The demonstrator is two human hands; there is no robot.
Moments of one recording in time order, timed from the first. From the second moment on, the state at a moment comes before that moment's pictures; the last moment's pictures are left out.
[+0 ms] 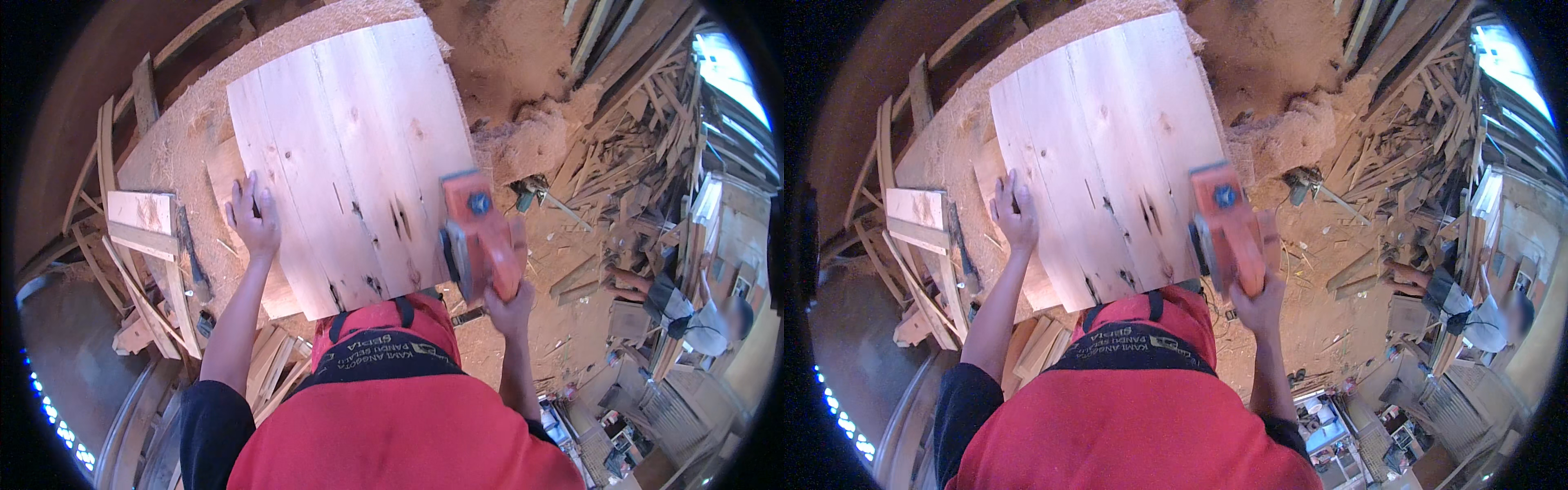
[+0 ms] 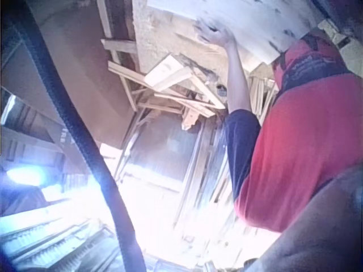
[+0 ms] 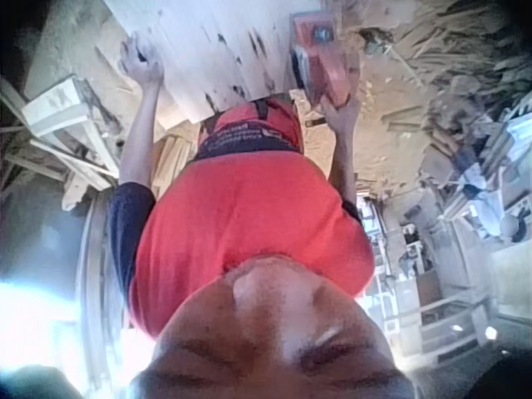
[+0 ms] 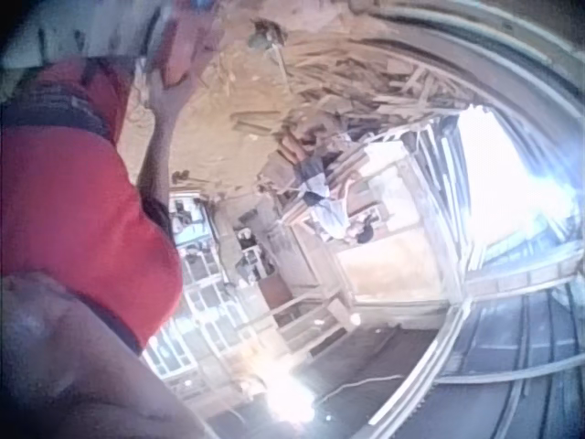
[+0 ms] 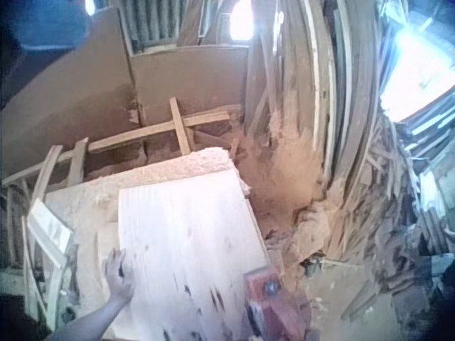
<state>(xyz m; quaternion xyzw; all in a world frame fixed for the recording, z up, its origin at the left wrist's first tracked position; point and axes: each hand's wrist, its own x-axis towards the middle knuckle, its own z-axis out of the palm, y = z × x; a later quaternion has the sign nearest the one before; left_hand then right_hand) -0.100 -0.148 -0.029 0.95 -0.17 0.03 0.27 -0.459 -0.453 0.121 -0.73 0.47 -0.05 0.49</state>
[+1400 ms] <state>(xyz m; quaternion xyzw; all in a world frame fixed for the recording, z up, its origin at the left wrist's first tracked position) -0.106 -0.147 -0.019 0.94 -0.08 0.02 0.34 -0.346 -0.509 0.161 -0.64 0.37 0.00 0.67</state>
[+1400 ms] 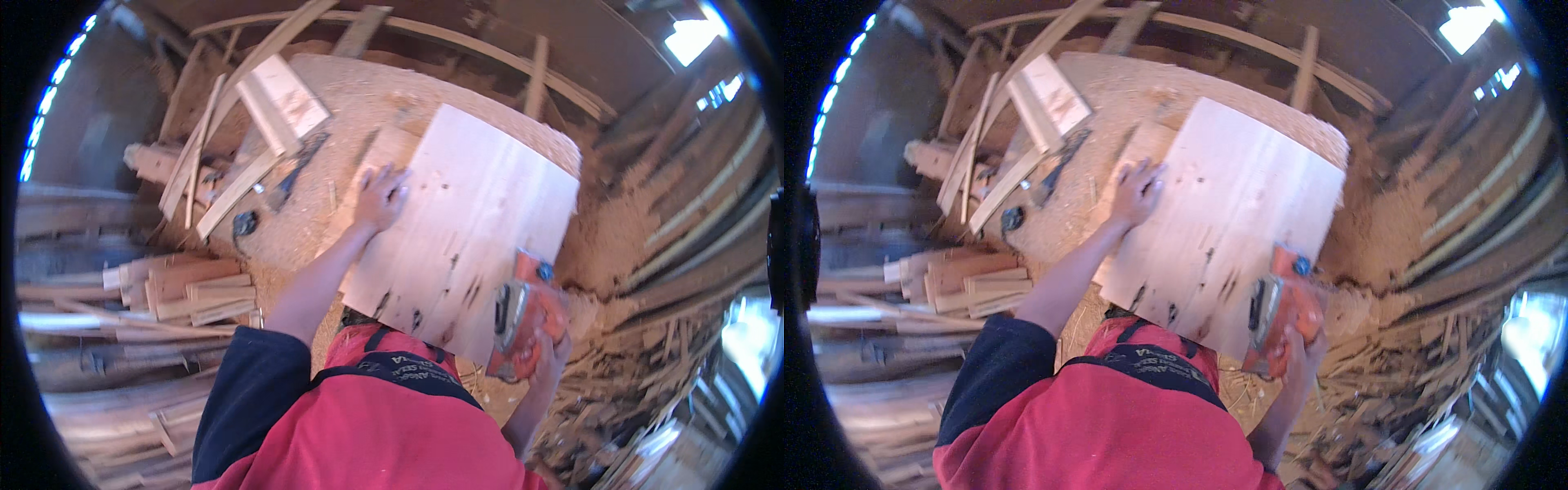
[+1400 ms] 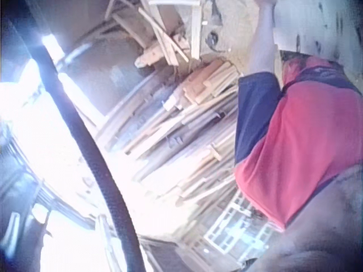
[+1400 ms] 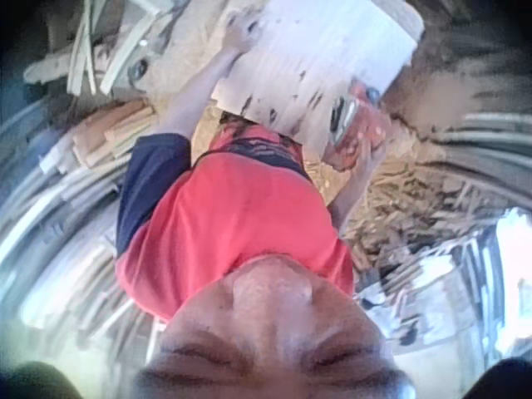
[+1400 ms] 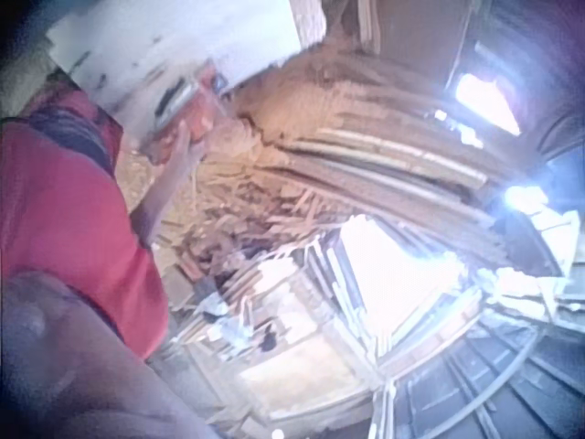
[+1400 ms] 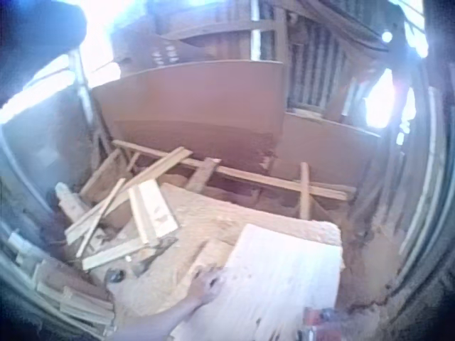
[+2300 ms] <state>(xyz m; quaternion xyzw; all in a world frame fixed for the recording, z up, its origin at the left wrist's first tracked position) -0.387 0.040 0.003 0.90 0.03 0.00 0.44 -0.125 -0.264 0.137 -0.87 -0.14 0.13 0.46</state>
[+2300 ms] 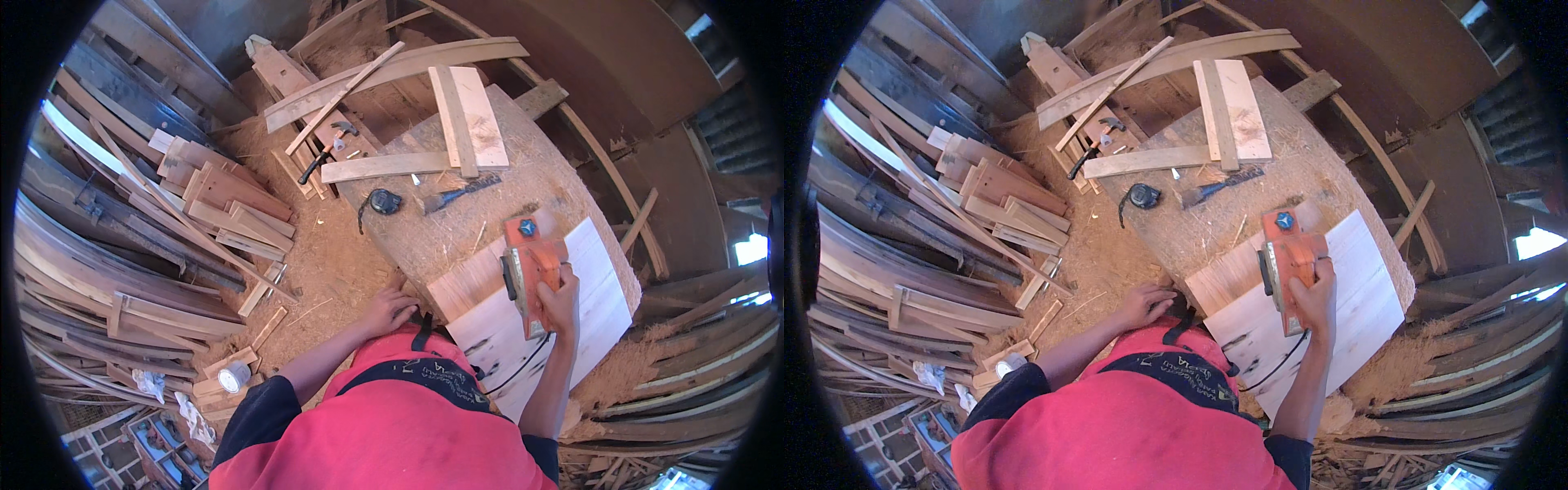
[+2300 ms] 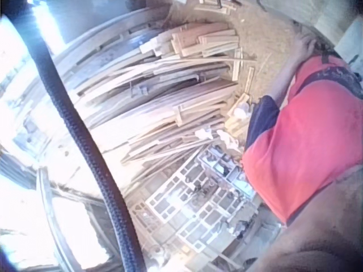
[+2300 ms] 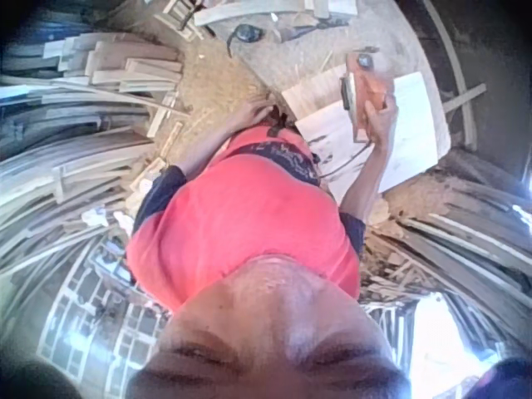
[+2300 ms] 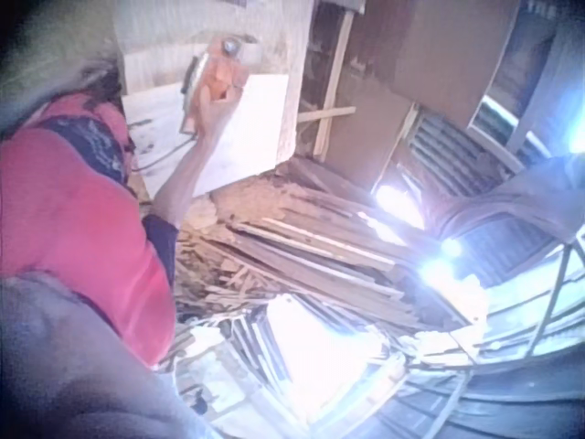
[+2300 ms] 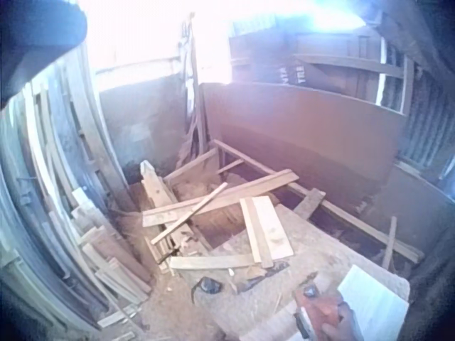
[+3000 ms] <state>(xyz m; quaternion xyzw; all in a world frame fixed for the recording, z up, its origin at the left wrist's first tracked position) -0.454 0.228 -0.147 0.78 0.34 -0.19 0.50 -0.115 -0.154 0.142 -0.90 -0.15 0.19 0.35</state>
